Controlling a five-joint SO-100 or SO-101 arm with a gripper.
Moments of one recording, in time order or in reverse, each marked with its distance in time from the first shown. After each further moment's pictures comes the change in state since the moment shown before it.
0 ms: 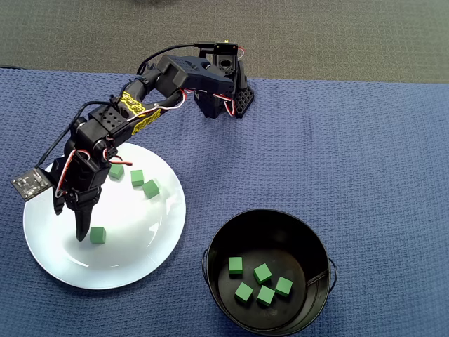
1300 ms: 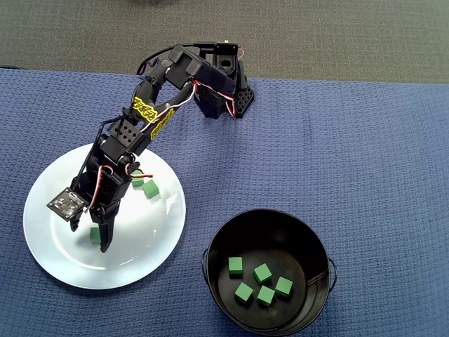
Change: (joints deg) arm -3.7 10.3 36.6 -31.2 -10.3
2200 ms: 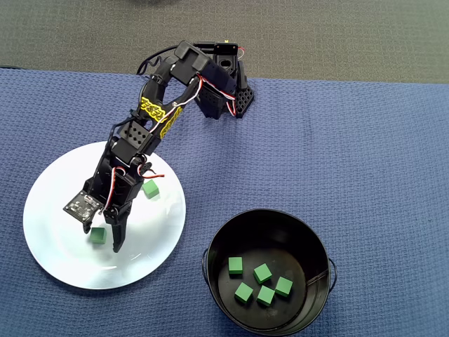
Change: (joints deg) arm -2.5 4.1 10.0 -5.7 -0.4
